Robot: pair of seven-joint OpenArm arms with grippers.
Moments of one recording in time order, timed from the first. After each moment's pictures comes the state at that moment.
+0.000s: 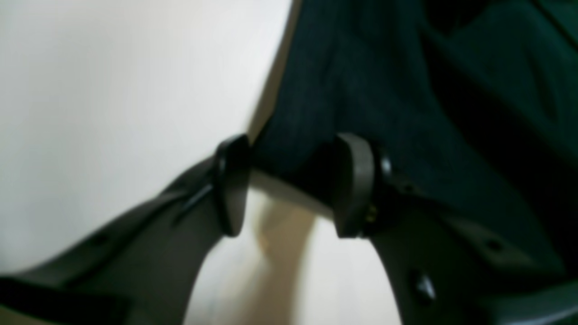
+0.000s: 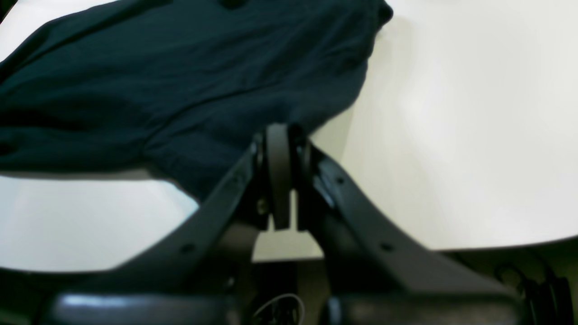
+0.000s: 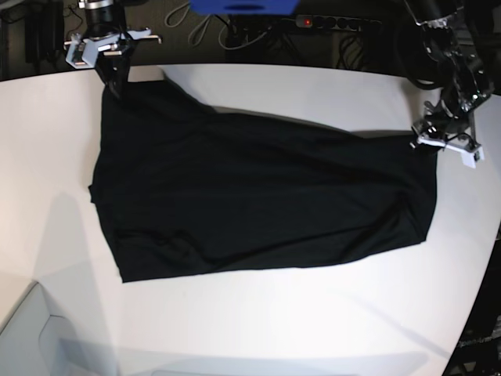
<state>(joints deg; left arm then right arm) 8.6 -11.1 -31.3 84.2 -29.1 -6.0 45.6 -48.3 4.8 8.0 102.2 16.4 10.0 14.8</state>
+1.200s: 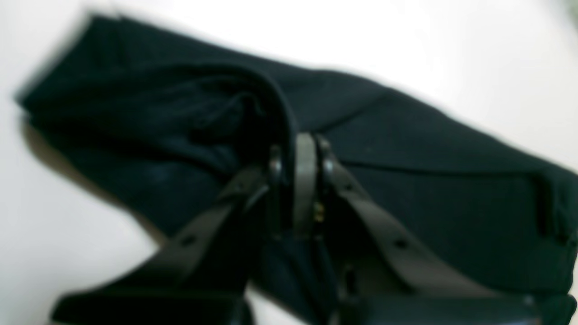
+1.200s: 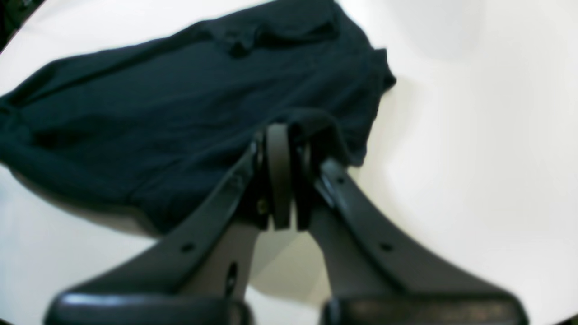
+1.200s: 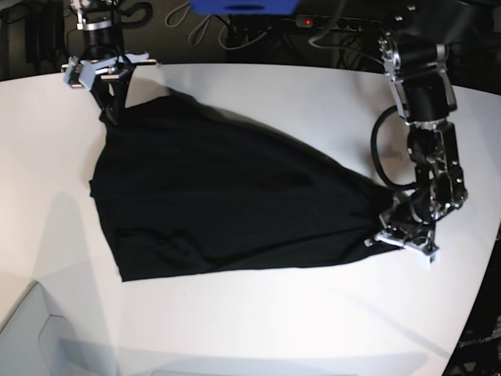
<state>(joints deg) -20.4 -11.0 -15.9 64.8 -28.6 -5.0 48.3 -41.7 4.9 8.3 102.3 16.2 9.9 14.6</state>
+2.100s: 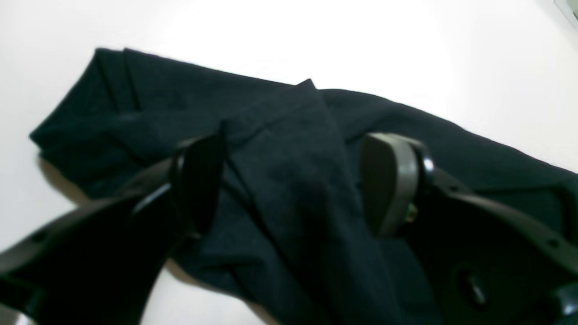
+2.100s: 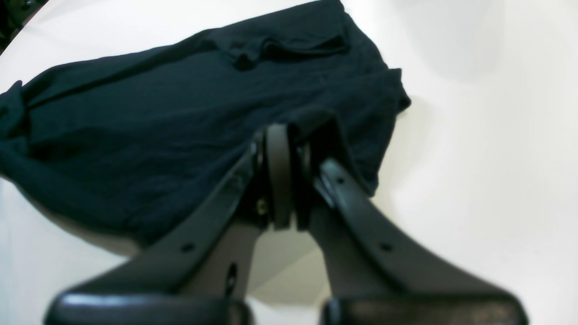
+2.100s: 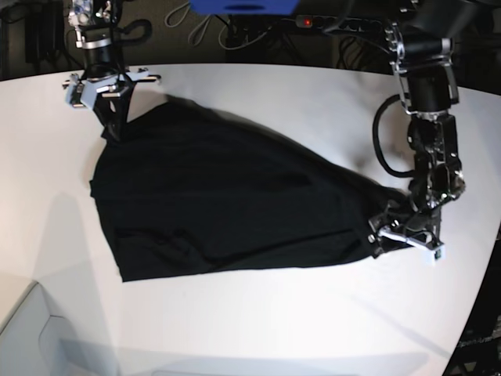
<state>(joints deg) -16.5 -13.2 -12.4 65.7 -28.9 -5.1 36.3 -37.1 5.4 8.3 102.3 16.1 10.0 9.3</state>
